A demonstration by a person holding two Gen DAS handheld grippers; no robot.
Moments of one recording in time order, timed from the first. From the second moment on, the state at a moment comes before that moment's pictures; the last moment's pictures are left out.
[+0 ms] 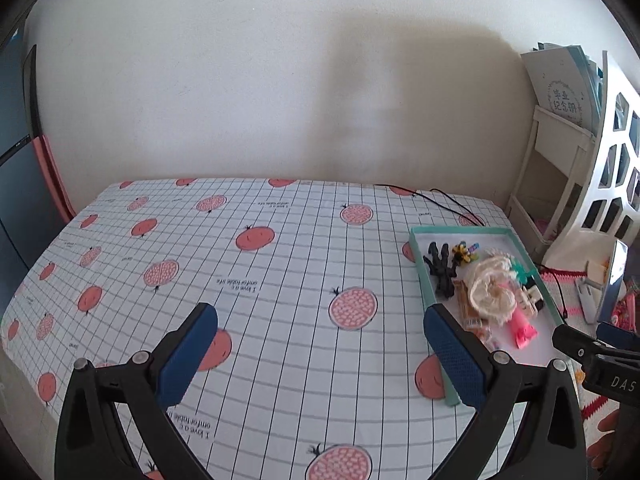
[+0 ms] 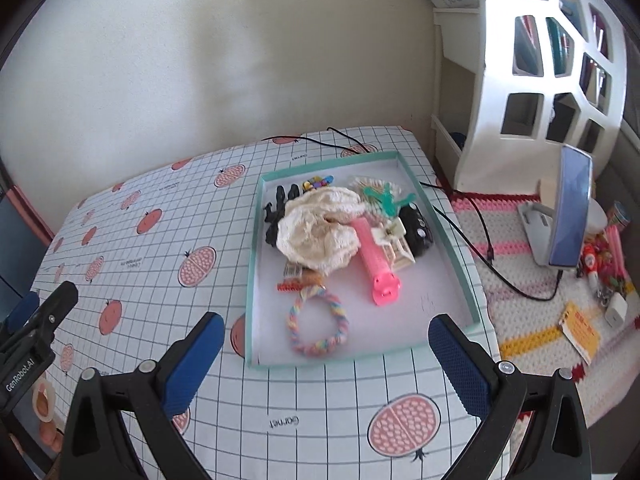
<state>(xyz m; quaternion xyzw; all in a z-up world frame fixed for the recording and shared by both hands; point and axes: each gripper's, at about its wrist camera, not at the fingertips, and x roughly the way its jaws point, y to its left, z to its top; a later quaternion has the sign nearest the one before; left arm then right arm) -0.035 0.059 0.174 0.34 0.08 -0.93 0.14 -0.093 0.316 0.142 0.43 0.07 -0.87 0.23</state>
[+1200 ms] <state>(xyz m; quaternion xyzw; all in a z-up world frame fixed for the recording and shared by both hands) 0.020 0.052 0.036 0.42 0.08 -0.89 0.17 -0.049 0.322 0.017 0.46 0.13 -0.86 0.19</state>
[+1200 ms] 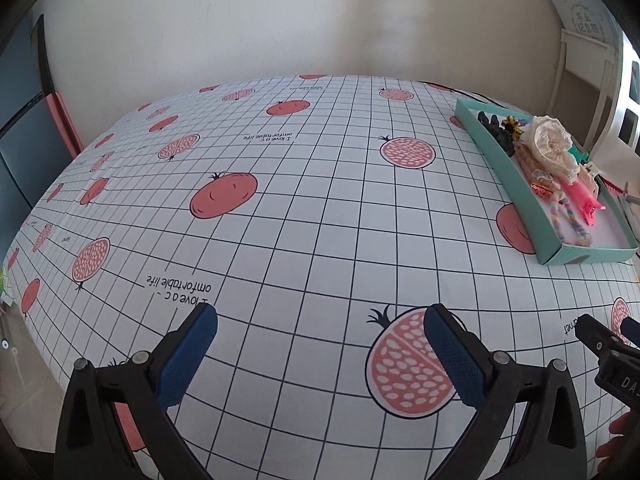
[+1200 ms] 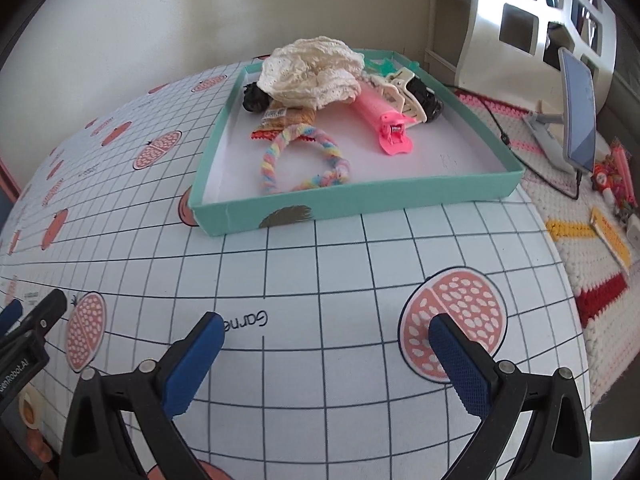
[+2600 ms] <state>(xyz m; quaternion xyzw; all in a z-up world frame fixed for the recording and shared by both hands) 0.019 0.049 0.014 0.44 0.11 -0.88 0.15 -0.044 0.320 0.014 0.43 0.13 -0.87 0.19</state>
